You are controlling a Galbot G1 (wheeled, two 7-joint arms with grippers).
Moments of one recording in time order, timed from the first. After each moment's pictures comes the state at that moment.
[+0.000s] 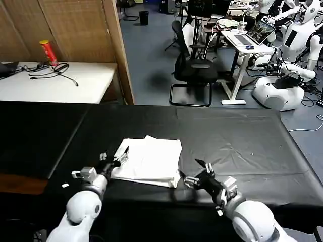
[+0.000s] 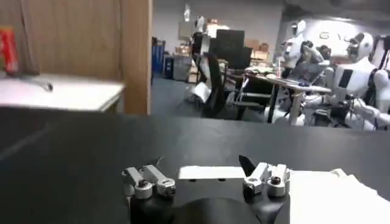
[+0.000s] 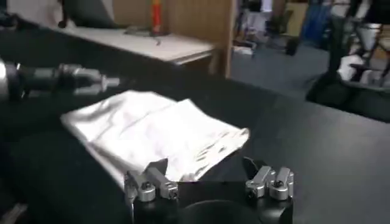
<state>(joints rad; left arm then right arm) 1.23 -1.23 -0.44 -1.81 -0.55 0.25 -0.04 -1.33 1.00 0.30 2.18 0.42 -0.48 -0.05</state>
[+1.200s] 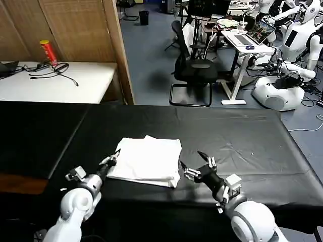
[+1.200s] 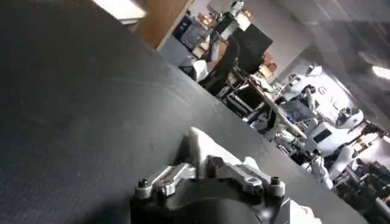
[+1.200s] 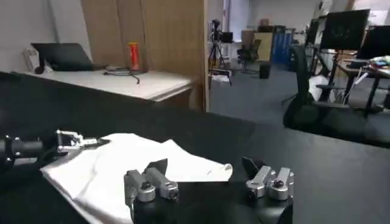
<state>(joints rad) 1.21 -1.23 -0.51 -1.75 -0.89 0.33 -0.03 -1.35 1.09 0.34 2.20 0.37 -0.46 -0.04</state>
